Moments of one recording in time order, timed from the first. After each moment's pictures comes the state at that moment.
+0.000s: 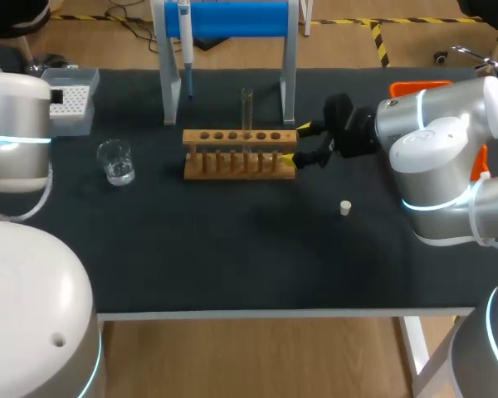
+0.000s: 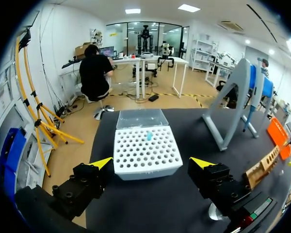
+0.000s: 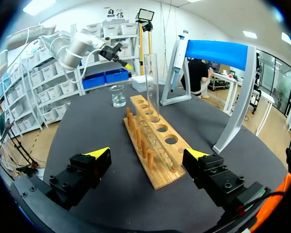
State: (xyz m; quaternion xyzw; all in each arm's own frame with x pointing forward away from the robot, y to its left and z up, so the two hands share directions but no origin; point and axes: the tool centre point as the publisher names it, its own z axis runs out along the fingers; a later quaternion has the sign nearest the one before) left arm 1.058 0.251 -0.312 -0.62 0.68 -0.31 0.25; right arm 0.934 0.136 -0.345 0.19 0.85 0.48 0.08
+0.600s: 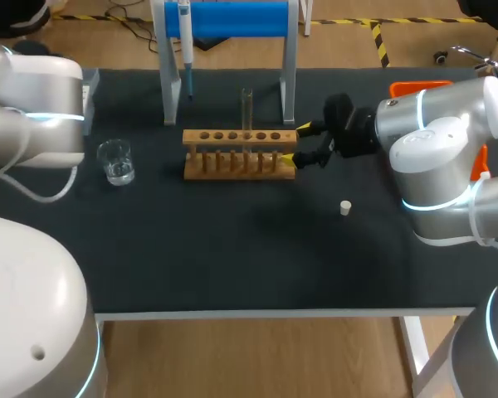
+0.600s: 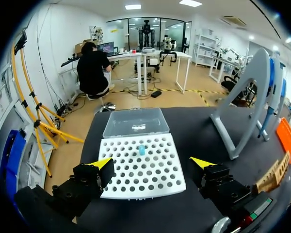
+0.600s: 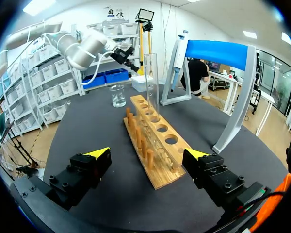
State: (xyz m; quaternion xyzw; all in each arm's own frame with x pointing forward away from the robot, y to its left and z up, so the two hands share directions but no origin) left arm 1.107 0.233 -0.340 -0.63 0.68 -0.28 0.25; right arm 0.934 0.136 -0.345 0.19 0.85 0.48 0.08
